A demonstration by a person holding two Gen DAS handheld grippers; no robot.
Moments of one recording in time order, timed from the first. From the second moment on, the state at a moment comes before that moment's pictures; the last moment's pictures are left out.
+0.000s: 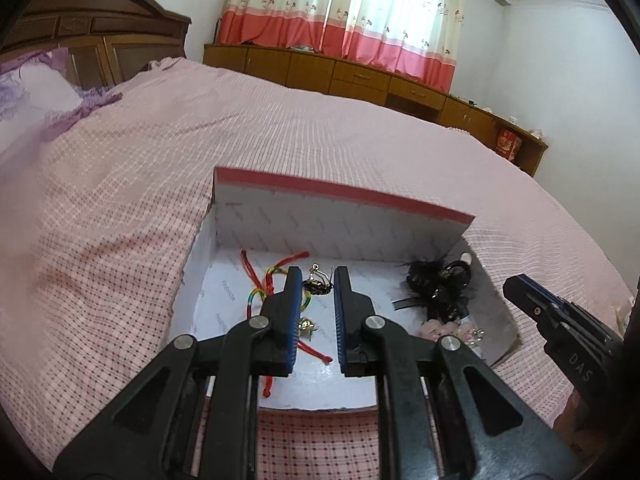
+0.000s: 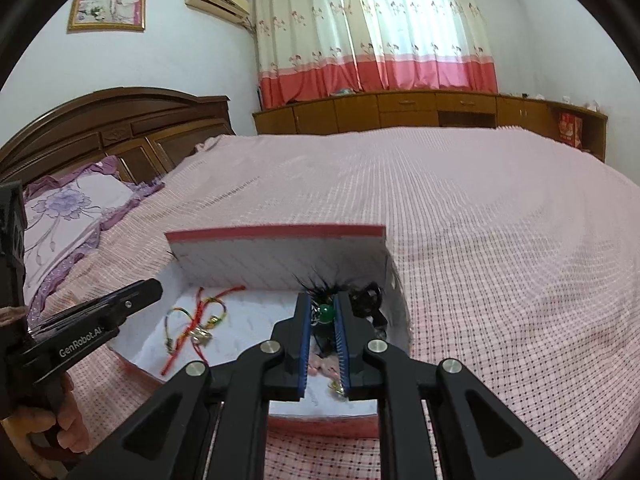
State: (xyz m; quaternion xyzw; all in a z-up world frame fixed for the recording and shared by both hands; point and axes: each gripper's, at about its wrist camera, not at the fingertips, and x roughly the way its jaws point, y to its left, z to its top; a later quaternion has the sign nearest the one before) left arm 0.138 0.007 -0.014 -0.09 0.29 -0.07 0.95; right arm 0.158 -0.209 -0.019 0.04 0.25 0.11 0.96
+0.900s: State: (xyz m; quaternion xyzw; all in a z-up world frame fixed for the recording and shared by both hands) left arm 0.145 0.011 -0.023 -0.10 0.30 -0.04 0.95; right arm 0.170 -0.213 -0.040 0.05 0.28 0.11 0.95
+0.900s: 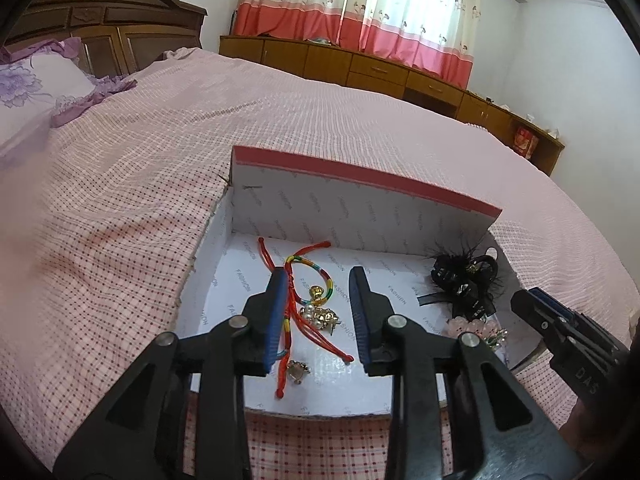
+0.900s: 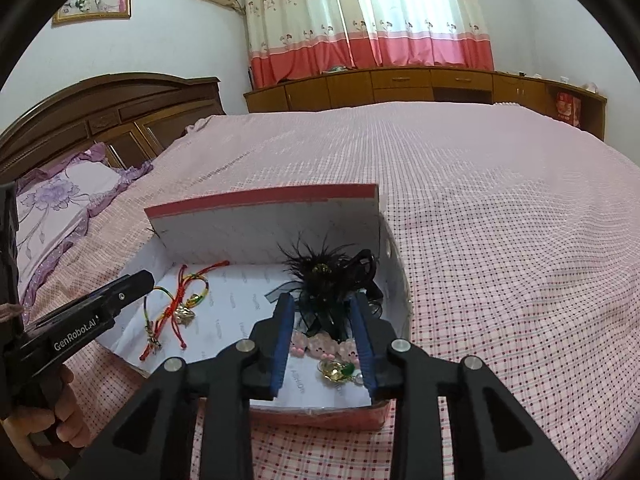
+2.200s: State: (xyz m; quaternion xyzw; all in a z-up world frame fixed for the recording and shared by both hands) left arm 0.023 0.040 0.022 -0.10 0.29 -0.04 0.95; right arm 0.044 -0.213 0.014 0.07 0.25 0.14 0.96
